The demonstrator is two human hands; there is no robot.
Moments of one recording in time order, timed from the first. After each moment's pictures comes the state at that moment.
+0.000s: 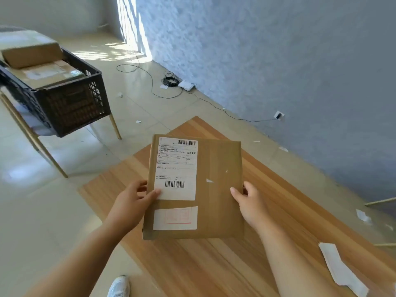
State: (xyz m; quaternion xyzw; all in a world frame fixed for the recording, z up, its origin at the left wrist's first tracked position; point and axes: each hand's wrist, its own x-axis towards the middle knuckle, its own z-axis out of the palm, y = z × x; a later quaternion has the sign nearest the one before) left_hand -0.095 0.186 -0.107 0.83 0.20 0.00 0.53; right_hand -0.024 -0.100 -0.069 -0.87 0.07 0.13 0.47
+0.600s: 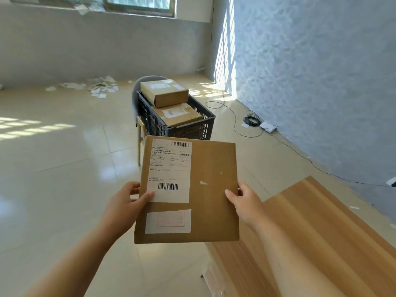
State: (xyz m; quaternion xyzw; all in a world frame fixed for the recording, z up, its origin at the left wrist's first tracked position) left_hand -0.168 0.529 -0.063 0.78 0.36 0.14 0.49; right_hand 0.017 0.297 -0.061 -0.83 -0.16 0.22 0.48
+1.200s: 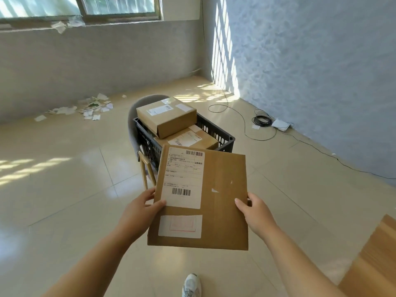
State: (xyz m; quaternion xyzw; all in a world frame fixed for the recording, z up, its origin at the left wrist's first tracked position) left_hand 0.033 0.747 -0.083 0.80 0.32 0.04 0.51; right_hand 0.183 0.498 -0.110 -0.84 -0.07 0.23 0.49
